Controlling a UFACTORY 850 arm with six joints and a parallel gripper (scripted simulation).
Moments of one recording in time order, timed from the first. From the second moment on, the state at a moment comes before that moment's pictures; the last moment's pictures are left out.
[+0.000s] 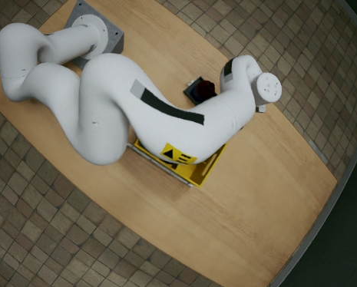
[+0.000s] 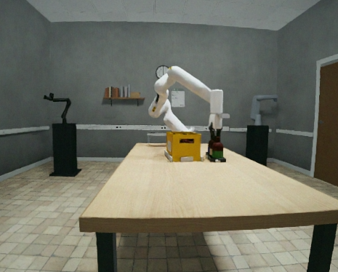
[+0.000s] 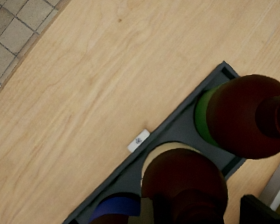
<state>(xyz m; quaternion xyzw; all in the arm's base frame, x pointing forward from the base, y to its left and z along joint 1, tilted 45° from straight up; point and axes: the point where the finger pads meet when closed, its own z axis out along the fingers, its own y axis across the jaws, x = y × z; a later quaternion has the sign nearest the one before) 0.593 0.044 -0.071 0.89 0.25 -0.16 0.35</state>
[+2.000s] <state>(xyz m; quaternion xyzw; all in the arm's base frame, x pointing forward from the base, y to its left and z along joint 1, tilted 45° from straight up) 0.593 0.042 -0.072 0.89 0.25 -0.16 0.35</state>
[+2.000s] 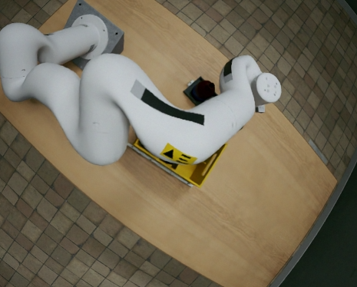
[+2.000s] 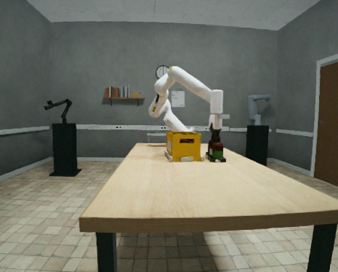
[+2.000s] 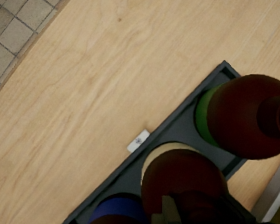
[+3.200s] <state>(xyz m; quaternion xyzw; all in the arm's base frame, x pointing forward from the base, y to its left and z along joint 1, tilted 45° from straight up) 0.593 0.051 -0.064 0.89 0.25 -0.16 0.35</state>
